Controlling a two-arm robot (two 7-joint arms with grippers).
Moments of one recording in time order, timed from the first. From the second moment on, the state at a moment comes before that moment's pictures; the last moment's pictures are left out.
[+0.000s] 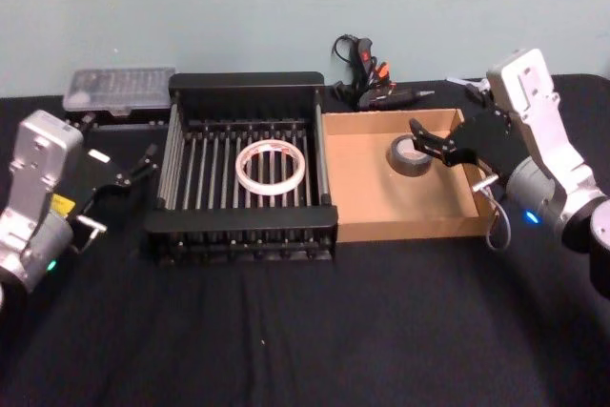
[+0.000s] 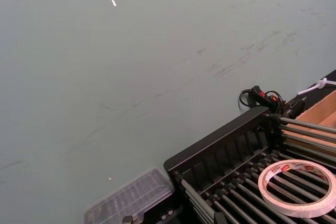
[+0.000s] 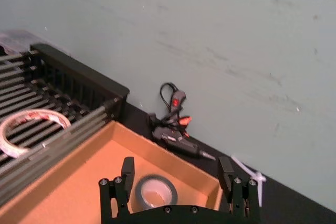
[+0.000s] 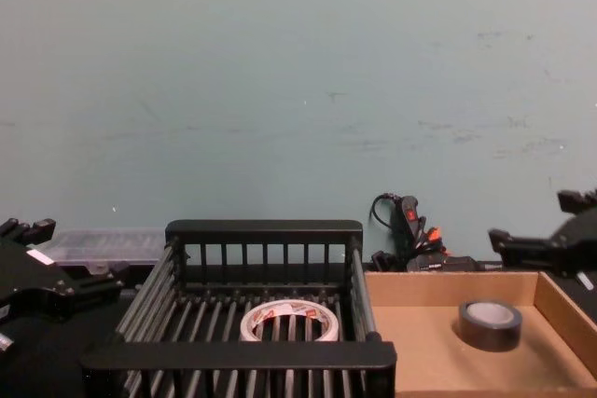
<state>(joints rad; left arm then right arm) -0.20 0.60 0.45 -1.41 -0.25 -0.12 0.03 0.22 0.37 -0.27 -1.51 0.05 0.14 0.21</state>
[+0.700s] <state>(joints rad) -0.20 0.60 0.45 -1.41 -0.25 -0.12 0.03 0.20 0.35 -0.25 -1.47 0.01 0.15 0.21</state>
